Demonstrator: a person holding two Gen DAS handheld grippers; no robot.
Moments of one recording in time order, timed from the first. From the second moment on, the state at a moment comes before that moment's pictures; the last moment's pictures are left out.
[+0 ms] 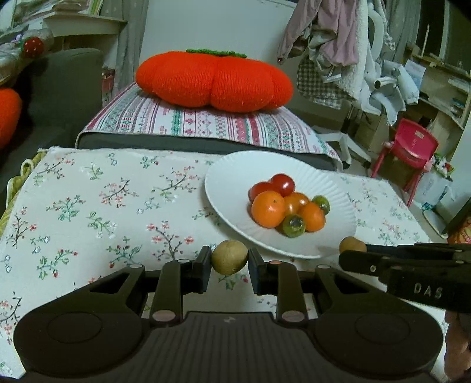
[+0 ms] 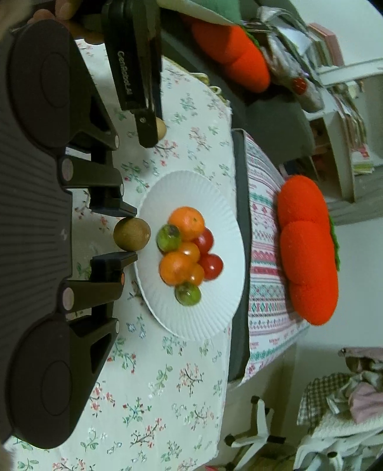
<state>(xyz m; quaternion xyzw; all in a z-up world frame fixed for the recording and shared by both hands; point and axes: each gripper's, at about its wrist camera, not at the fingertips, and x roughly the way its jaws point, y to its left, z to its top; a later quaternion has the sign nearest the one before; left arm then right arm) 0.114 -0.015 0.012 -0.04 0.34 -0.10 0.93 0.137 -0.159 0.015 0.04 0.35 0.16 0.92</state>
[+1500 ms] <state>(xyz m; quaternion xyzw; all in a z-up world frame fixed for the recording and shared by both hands) 0.175 -0.036 -0.007 0.04 0.29 -0.14 0.95 0.183 -0.181 -0.005 0.03 0.31 0.10 0.95</state>
